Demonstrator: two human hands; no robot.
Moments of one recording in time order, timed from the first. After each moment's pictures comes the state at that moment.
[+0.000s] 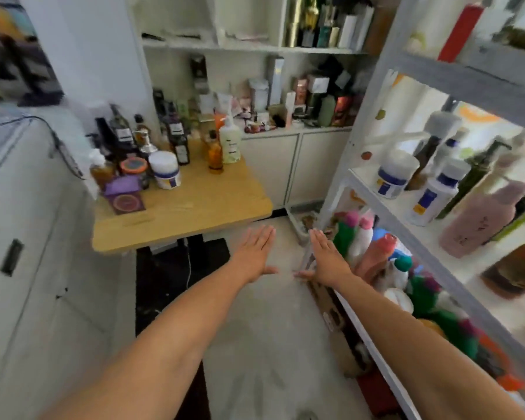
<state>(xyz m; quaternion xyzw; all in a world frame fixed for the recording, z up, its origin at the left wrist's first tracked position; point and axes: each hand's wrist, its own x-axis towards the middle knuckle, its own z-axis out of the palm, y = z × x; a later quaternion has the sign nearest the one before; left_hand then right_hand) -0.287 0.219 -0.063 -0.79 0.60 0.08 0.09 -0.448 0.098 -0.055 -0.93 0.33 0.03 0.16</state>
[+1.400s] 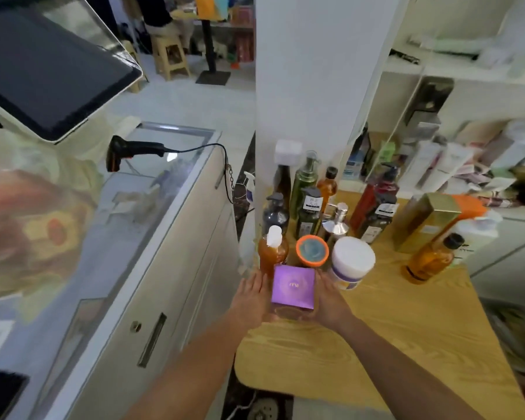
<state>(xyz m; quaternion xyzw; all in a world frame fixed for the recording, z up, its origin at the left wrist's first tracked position) 0.225 0.357 -0.166 -0.93 0.30 0.22 -0.01 0.161 0.162 -0.171 -0.96 0.07 0.10 0.25</state>
